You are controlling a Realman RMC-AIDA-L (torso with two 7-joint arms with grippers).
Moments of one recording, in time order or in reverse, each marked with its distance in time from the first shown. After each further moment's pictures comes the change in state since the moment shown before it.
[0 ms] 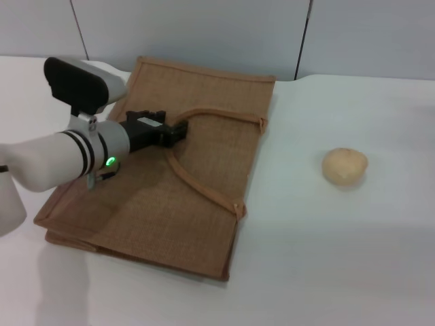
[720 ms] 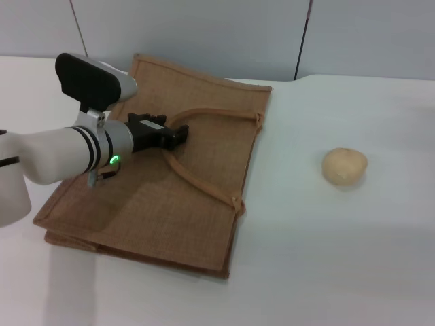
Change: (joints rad) left arm -0.033 -0.002 0.001 0.006 0.127 0.087 -0.101; right arm -0.004 -0.001 0.002 0.000 0.011 0.000 0.000
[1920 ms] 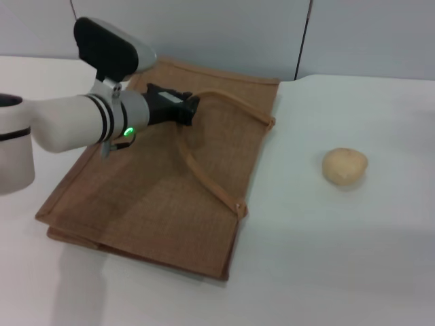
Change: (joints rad) left arm 0.000 0.006 0.001 0.169 0.223 0.000 -0.170; right arm -0.015 0.000 0.000 0.000 0.000 0.003 -0.008
